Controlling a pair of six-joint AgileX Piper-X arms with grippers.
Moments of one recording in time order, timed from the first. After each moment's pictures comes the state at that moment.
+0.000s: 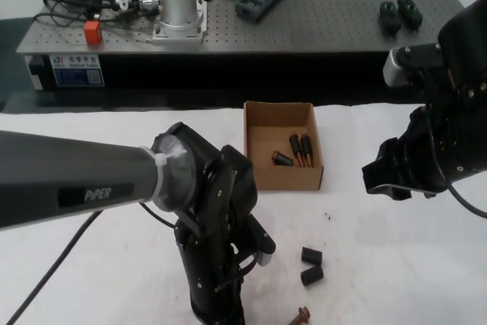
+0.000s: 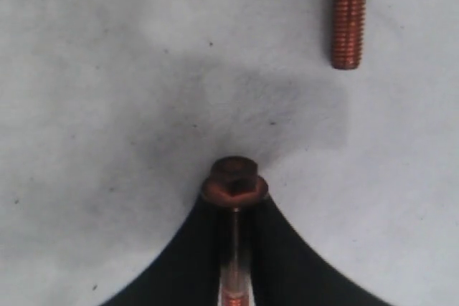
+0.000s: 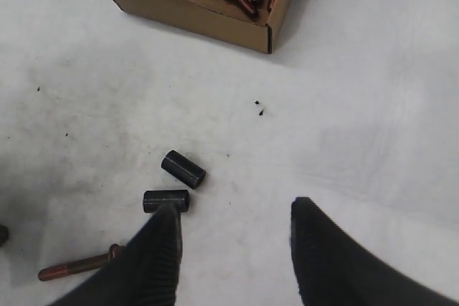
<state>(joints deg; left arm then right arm) -41.3 105.9 -63.6 54.0 16.1 19.9 8.7 69.4 -52.7 46.2 -4.4 -2.5</state>
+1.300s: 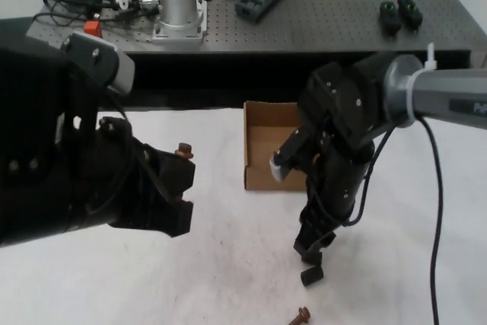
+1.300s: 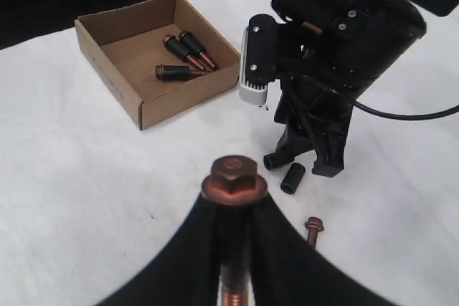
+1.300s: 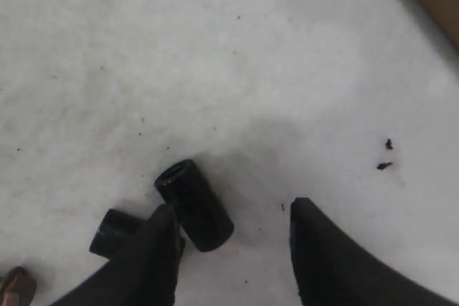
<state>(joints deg) -30.8 51.4 -41.4 25.4 14.6 -4.6 18.8 106.4 -70.2 54.2 1.9 -23.9</state>
